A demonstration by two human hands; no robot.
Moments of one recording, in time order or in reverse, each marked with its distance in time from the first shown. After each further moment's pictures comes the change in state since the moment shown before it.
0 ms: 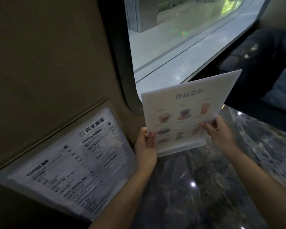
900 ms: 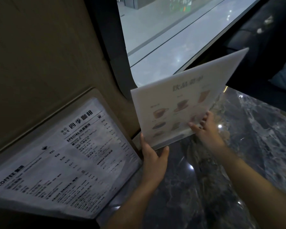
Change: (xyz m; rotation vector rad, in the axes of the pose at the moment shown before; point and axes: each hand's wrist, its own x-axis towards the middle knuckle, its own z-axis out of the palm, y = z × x) left_hand -0.029 -0.062 0.012 0.042 -0.171 -0.260; right_hand -0.007 0.036 0.051 0.167 -0.072 0.005
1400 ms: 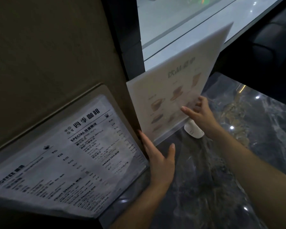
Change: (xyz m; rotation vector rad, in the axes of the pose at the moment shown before) left_hand 0.005 0.007 0.006 0.056 0.224 0.172; right_hand 0.055 -0.017 0.046 0.080 -0.212 0.057
